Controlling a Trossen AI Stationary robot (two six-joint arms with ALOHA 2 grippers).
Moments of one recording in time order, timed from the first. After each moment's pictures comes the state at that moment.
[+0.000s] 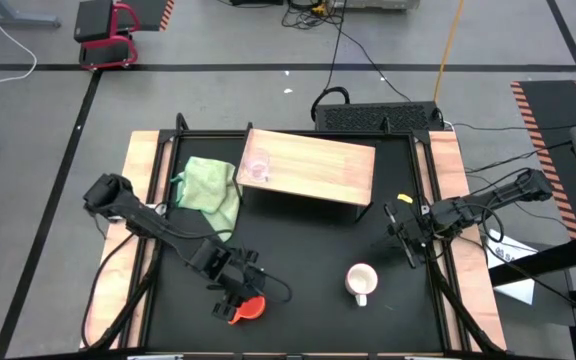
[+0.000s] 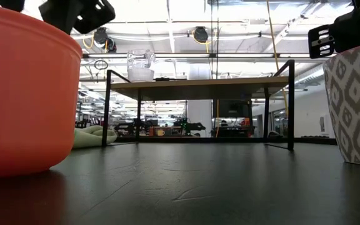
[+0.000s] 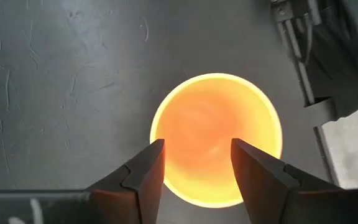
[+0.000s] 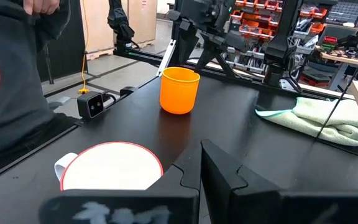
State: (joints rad) left arm -0.50 1.68 1.33 -0.80 0.09 -0.23; right arm 0.35 0.33 0.14 0.03 -0.03 -0.10
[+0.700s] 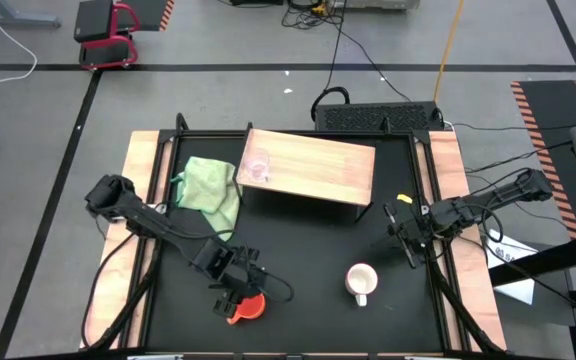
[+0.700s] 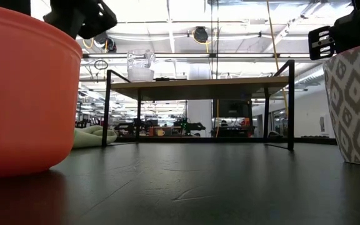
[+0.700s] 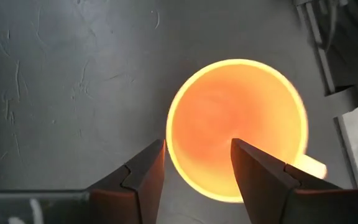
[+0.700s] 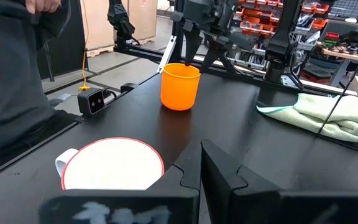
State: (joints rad) left arm -0.49 1.71 1.33 -0.83 0.07 -0.20; right arm 0.35 0.33 0.14 0.01 -0.03 -0.09
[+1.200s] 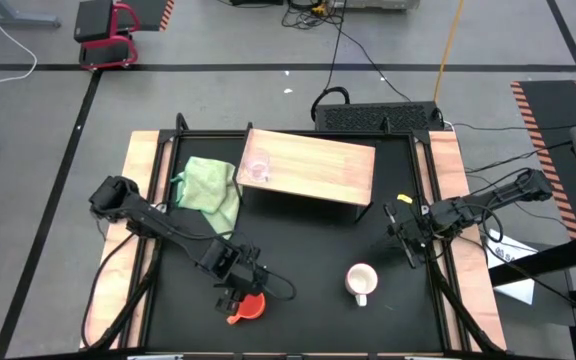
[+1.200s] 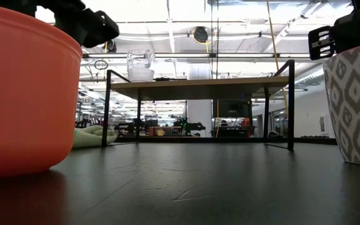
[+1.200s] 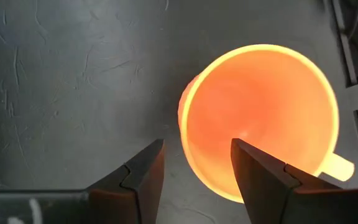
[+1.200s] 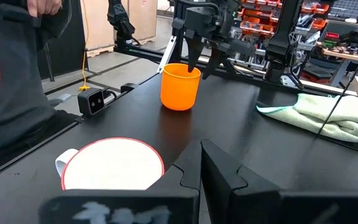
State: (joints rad) left arm -0.47 1.73 1.33 -0.85 0.07 -0.18; right arm 0.35 0.33 0.14 0.01 -0.03 -0.09
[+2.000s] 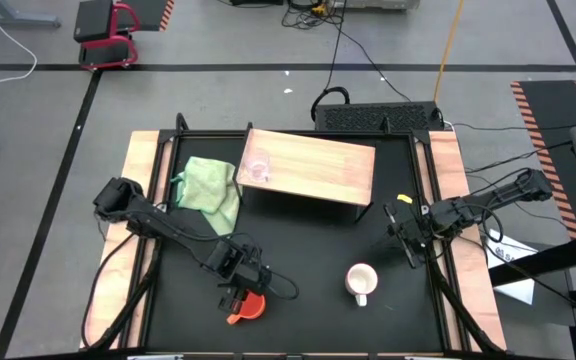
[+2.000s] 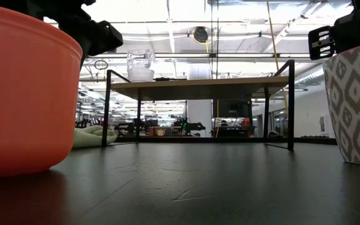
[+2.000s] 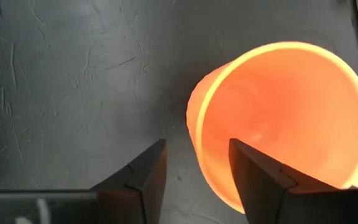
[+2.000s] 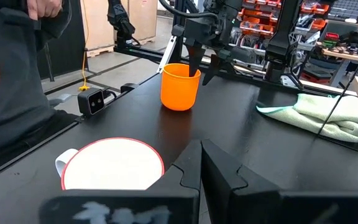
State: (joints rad) left arm -0.46 1.77 1.33 -0.84 0.07 -0.17; right arm 0.35 0.33 0.14 0.01 -0.03 -0.10
